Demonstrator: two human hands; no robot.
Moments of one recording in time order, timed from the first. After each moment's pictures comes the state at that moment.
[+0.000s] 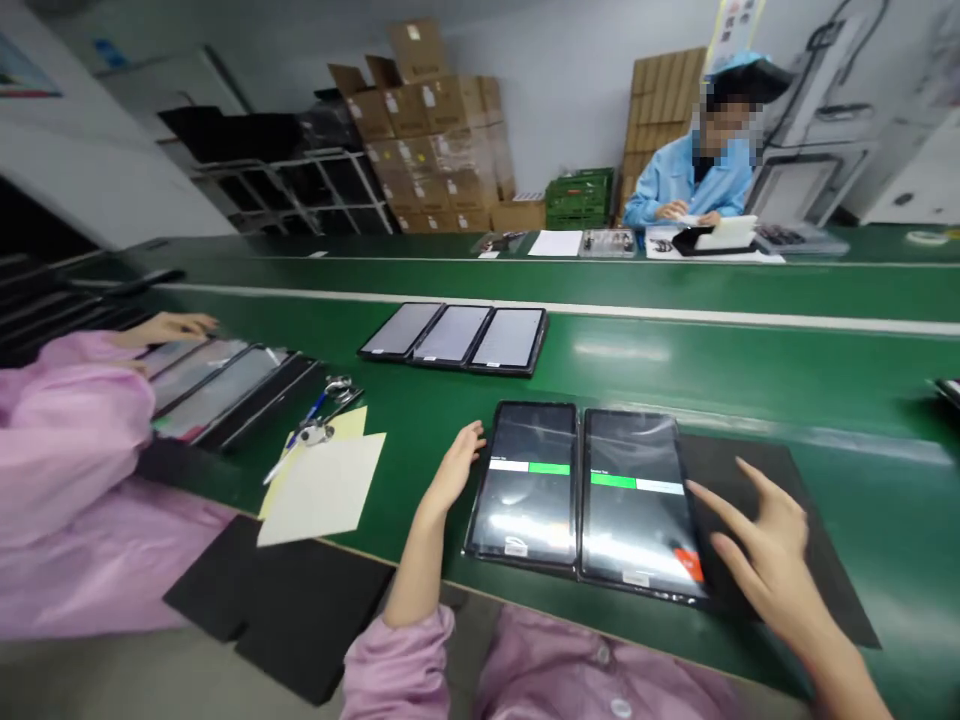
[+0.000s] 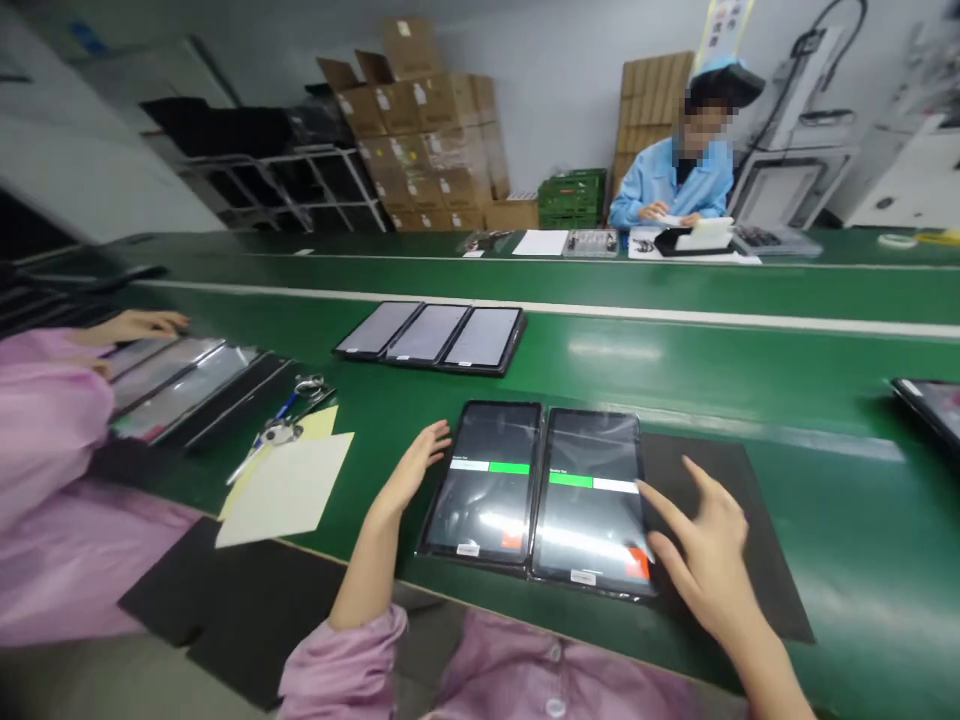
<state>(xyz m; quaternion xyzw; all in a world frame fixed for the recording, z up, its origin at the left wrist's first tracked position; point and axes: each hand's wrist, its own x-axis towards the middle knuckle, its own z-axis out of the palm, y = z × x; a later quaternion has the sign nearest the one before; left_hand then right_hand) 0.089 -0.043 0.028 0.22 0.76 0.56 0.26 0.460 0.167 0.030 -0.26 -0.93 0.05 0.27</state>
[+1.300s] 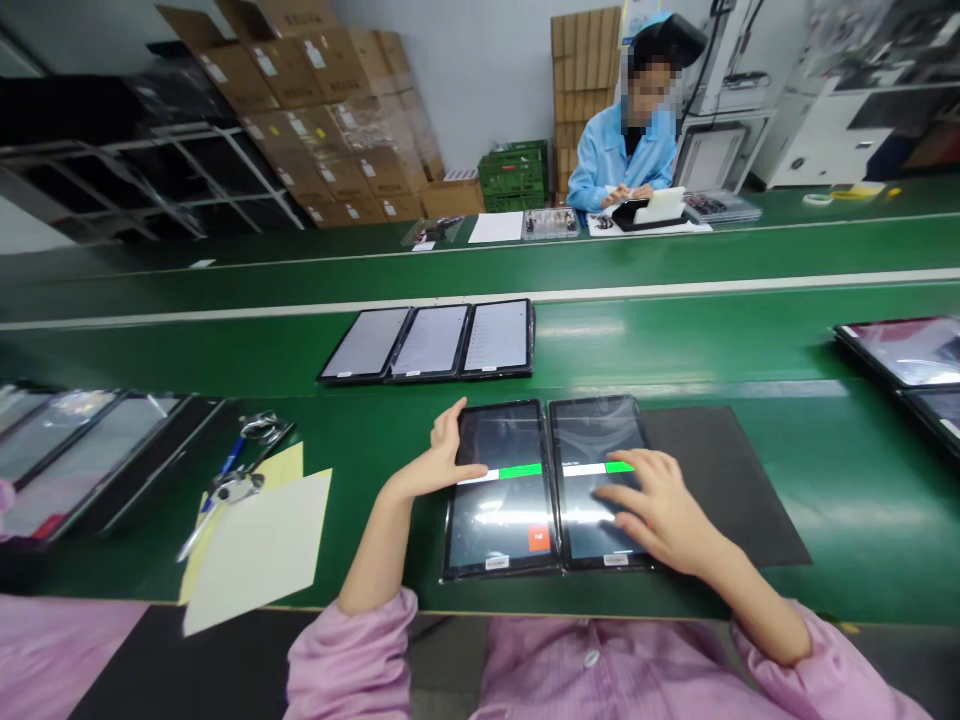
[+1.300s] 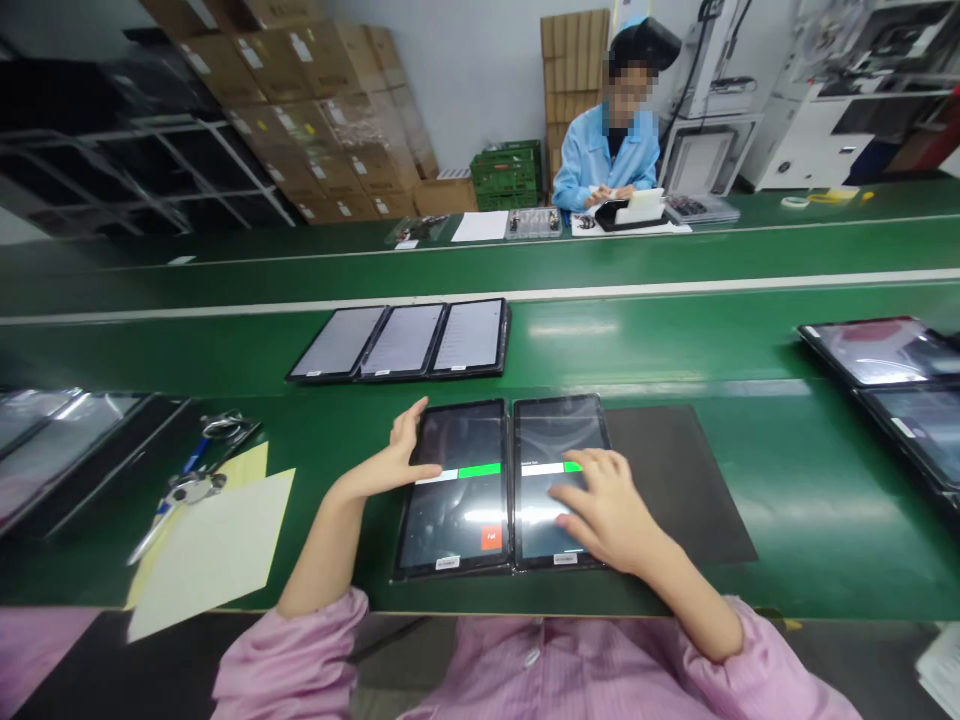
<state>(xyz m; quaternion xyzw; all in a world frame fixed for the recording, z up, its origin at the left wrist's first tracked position) 0.057 -0.003 0.059 0.51 0.74 0.29 0.33 0.416 0.136 0.060 -0.15 -0.96 0.14 0.18</state>
